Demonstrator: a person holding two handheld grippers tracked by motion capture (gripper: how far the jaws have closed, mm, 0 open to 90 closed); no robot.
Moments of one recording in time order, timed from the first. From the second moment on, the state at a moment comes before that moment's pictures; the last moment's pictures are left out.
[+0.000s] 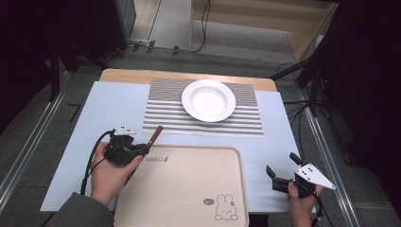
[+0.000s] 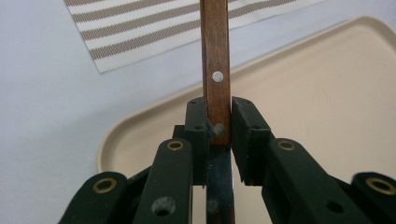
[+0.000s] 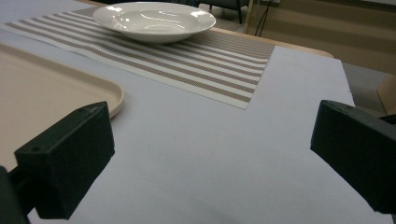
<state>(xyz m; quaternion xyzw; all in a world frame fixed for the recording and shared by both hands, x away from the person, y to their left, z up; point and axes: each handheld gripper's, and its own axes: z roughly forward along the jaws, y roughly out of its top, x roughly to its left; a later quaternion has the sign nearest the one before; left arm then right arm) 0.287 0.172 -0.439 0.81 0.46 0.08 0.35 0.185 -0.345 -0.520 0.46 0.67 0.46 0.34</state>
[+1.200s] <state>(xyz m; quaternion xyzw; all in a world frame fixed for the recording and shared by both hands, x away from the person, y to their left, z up) 0.230 0.193 -0.483 0.79 0.50 0.07 0.34 0.185 -0.344 -0.520 0.46 0.68 0.46 0.35</state>
